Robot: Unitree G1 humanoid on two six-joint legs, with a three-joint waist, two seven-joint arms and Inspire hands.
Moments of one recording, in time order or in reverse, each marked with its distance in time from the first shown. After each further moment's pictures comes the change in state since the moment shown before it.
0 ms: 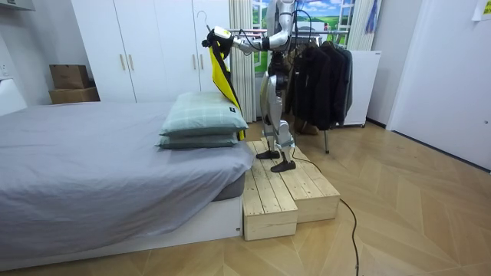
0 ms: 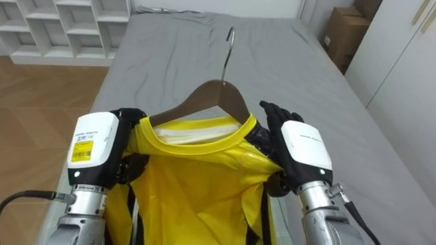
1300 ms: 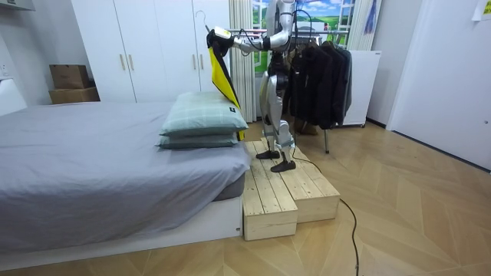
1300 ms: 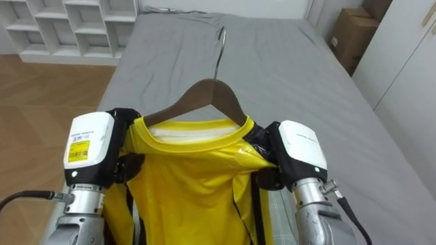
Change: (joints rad) left arm 0.000 -0.012 0.011 0.000 0.007 0.043 -0.011; right arm -0.014 0.063 -0.023 0.013 0.000 0.070 0.057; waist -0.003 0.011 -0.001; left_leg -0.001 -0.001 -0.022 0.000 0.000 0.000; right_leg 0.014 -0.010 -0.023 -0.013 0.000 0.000
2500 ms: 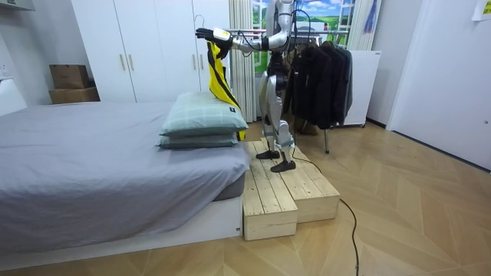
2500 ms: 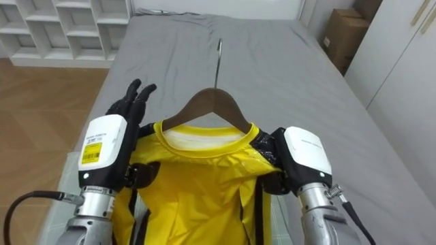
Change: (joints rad) left arm 0.020 -0.023 -0.008 -0.013 -0.037 -0.071 -0.047; right arm 0.003 -0.003 -0.051 0.093 -0.012 -0.078 -0.023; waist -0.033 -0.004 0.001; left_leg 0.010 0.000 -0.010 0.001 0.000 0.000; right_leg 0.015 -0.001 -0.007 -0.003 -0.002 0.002
